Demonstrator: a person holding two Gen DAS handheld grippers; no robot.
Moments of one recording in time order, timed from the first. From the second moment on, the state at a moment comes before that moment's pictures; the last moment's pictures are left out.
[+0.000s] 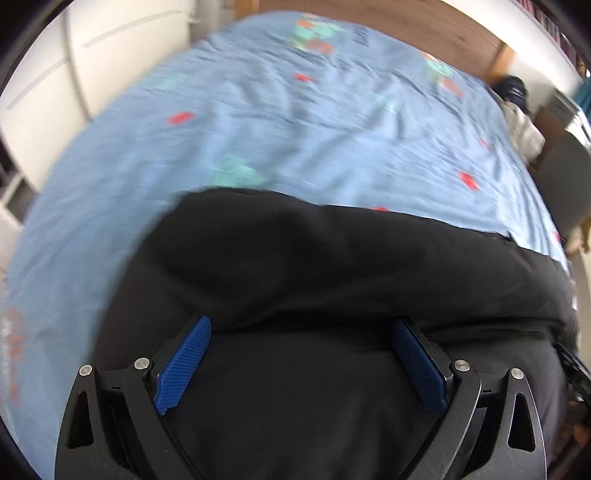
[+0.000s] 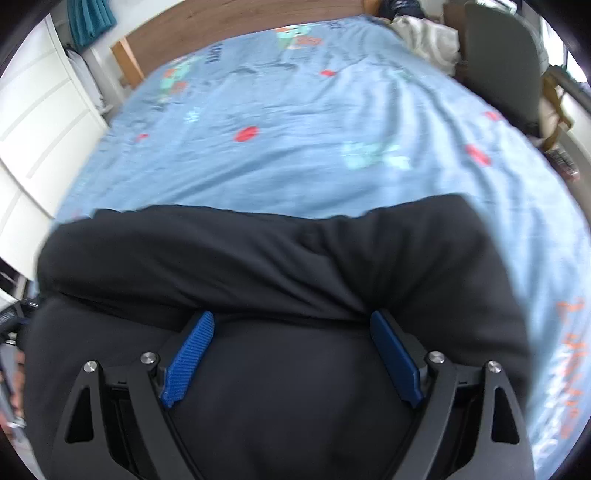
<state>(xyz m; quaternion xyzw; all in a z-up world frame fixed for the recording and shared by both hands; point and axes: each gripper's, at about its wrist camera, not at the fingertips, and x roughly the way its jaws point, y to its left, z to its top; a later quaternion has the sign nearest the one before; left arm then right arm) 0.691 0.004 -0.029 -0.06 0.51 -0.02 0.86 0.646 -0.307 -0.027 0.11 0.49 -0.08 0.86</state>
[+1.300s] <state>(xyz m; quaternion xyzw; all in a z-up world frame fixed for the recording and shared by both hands) 0.609 0.000 -0.045 0.00 0.41 -0.04 0.91 0.568 -0.295 -0.041 0.12 0.43 -0.01 0.89</state>
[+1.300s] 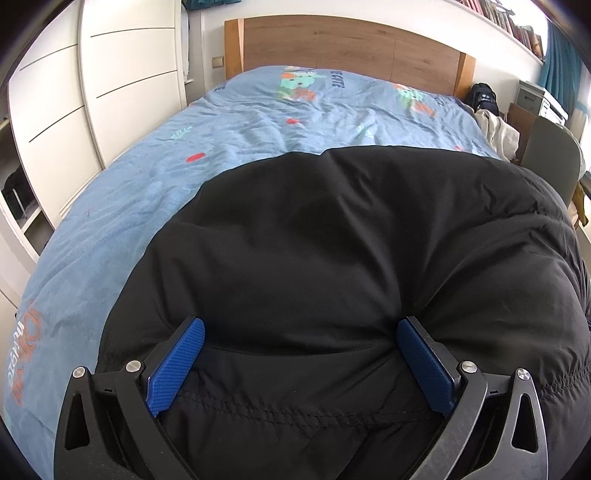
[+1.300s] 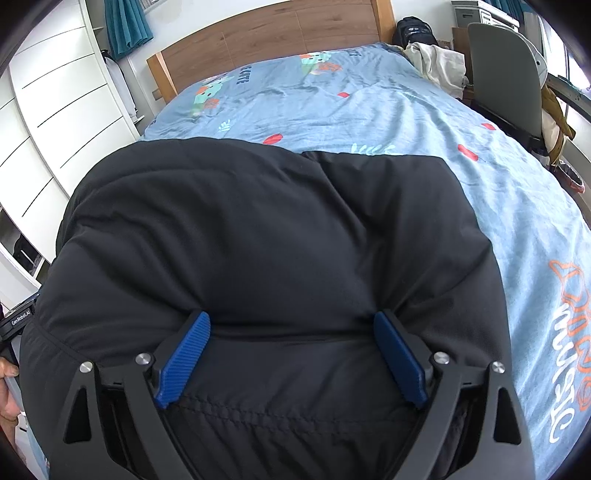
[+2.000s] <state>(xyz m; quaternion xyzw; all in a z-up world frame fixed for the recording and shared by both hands) 0.602 -0.004 -0.048 0.01 0.40 -0.03 0.92 0.566 -0.295 -0.043 0.12 0.43 -0.01 0.89</state>
